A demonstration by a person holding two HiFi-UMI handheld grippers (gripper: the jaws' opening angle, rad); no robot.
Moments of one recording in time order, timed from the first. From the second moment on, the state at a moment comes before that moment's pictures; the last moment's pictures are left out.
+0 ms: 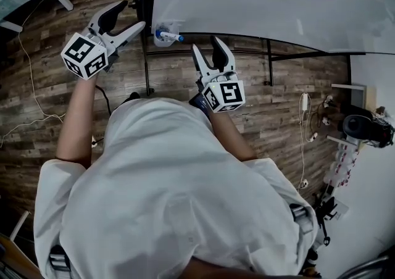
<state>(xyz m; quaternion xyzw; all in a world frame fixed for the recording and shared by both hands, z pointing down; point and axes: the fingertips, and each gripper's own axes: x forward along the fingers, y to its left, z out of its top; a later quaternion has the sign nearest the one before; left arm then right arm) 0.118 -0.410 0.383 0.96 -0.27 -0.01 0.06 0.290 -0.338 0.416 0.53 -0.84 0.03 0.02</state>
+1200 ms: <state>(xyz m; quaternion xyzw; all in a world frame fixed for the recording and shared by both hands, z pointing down) 0.164 -0.432 0.403 0.97 -0.21 0.01 0.09 0.314 -0.342 0.420 0.57 -0.82 0.05 0.02</state>
